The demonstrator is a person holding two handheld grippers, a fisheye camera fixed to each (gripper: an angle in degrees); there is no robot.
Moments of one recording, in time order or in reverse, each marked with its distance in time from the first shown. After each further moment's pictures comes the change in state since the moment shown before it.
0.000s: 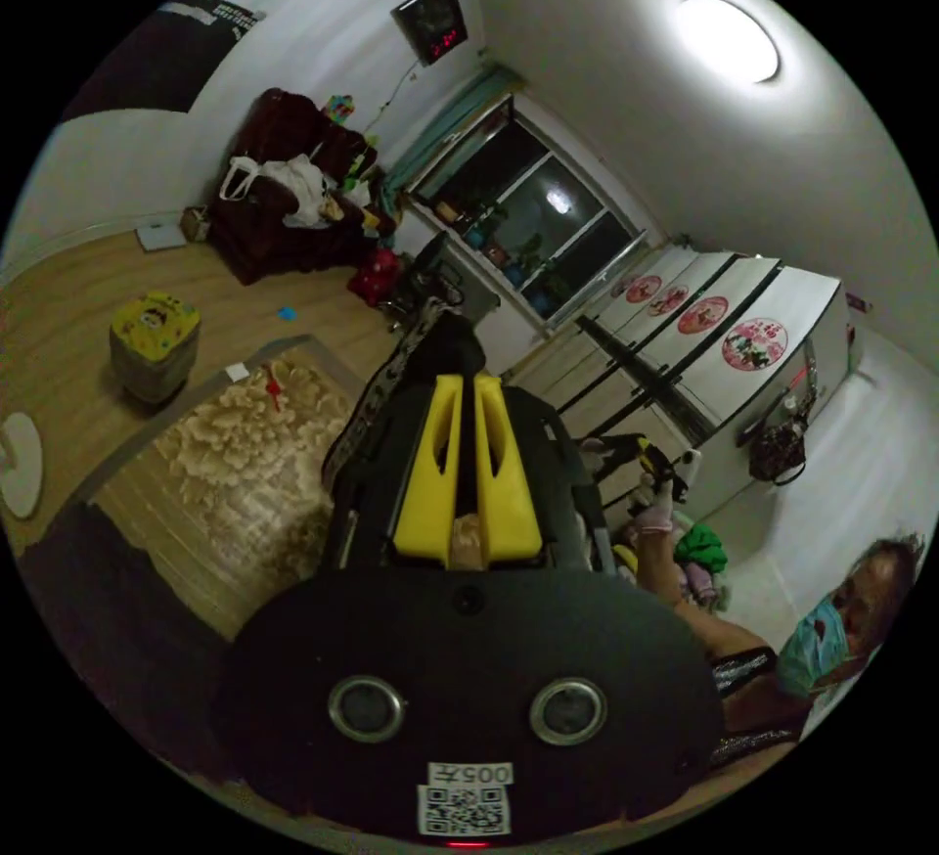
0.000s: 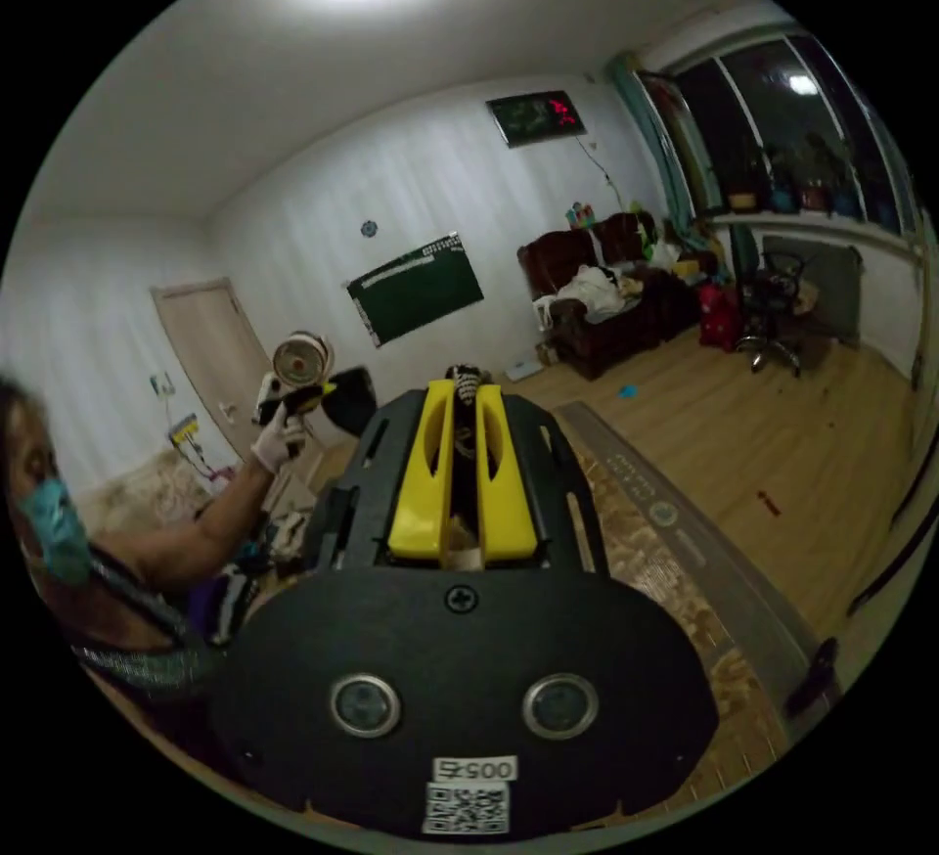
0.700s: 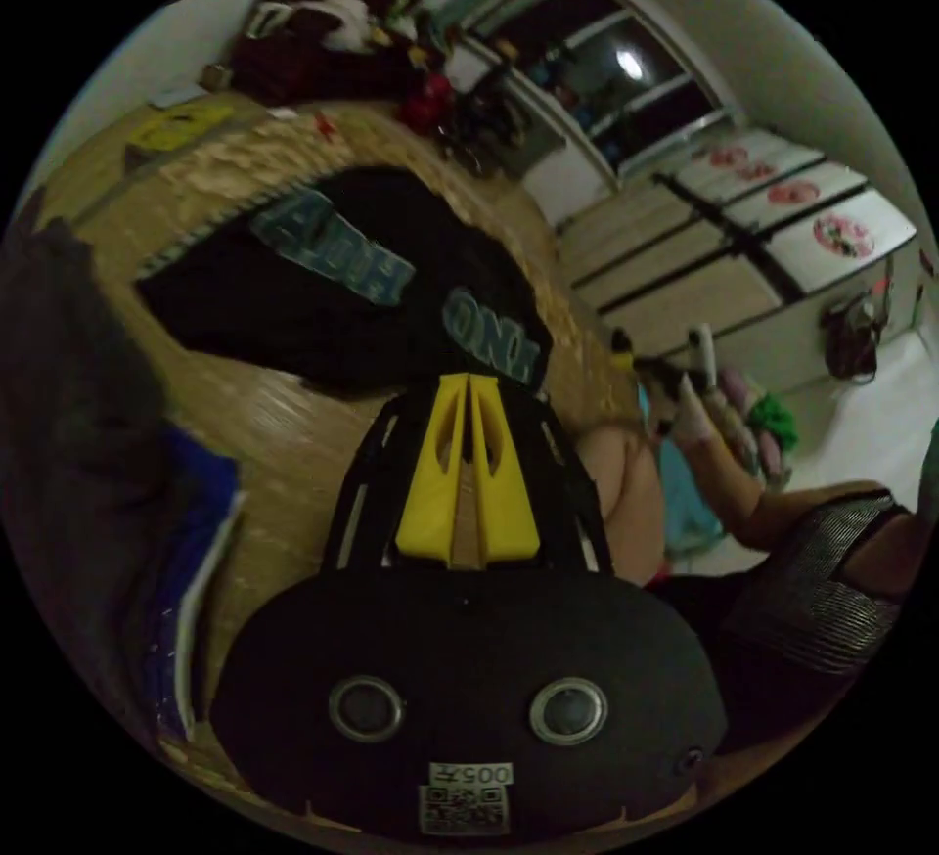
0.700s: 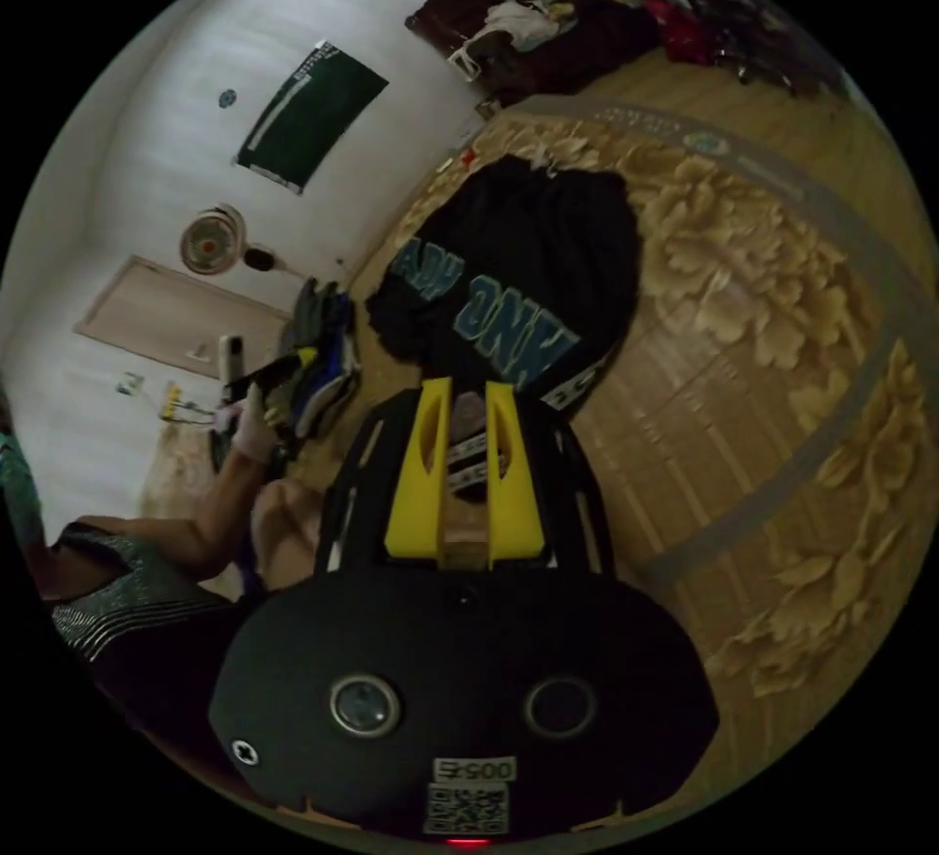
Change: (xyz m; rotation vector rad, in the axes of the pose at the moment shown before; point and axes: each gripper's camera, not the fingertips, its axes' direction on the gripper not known) left arm -0.183 0.090 0.428 -0.531 -0.070 -0.026; right arm 0.213 0.107 0.093 -0.620 0.015 0.382
